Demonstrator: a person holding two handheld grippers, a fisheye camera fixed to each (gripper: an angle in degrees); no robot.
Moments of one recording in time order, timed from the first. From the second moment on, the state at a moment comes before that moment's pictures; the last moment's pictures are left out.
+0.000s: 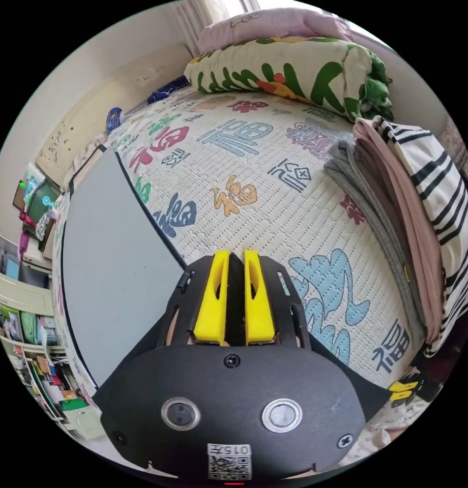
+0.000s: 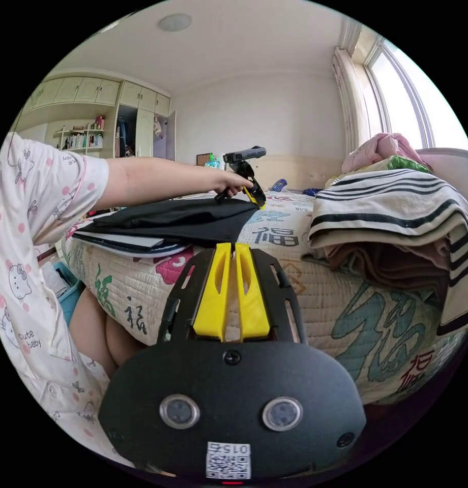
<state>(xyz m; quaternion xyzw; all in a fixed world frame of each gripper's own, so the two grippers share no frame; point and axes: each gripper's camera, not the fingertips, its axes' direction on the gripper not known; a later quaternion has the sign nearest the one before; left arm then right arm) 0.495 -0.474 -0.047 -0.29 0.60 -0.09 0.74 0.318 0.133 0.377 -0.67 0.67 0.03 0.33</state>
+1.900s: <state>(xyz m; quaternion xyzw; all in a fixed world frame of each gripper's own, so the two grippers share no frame) -0.031 -0.126 0.129 -0.17 0.60 -0.46 0.63 0.073 0.669 0.608 -0.70 0.43 0.17 0.54</state>
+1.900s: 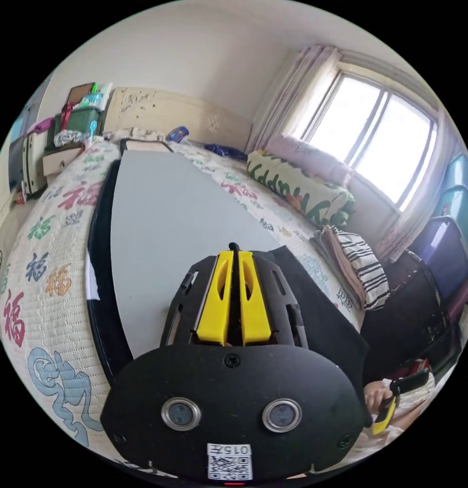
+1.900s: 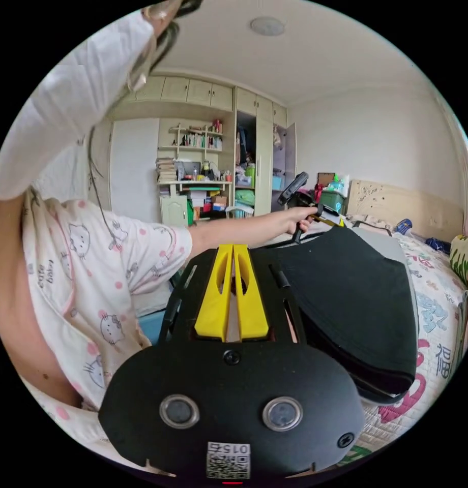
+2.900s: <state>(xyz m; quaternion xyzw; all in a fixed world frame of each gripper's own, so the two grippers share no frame) -0.142 0.000 -0.224 -0.03 0.53 -0.31 0.78 -0.011 0.319 0.443 -0.76 0.52 0.07 0.39</state>
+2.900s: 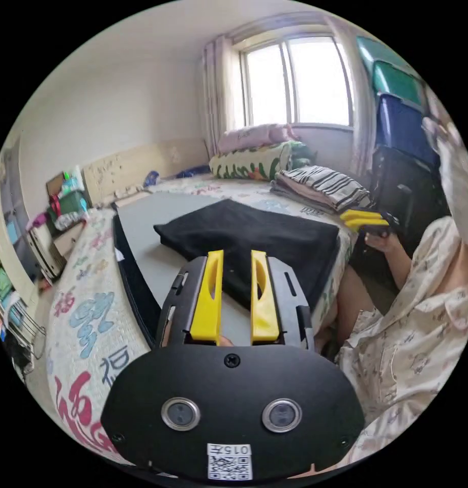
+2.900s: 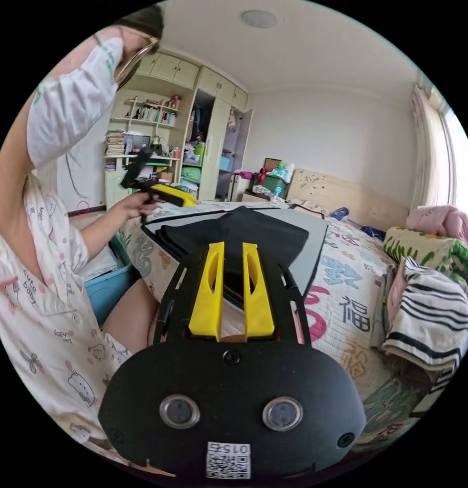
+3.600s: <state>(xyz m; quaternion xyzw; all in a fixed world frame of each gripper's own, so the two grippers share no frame) -0.080 0.102 -0.298 -0.14 0.43 -0.32 0.83 -0.016 0.181 0.350 -0.74 0.57 0.11 0.34</state>
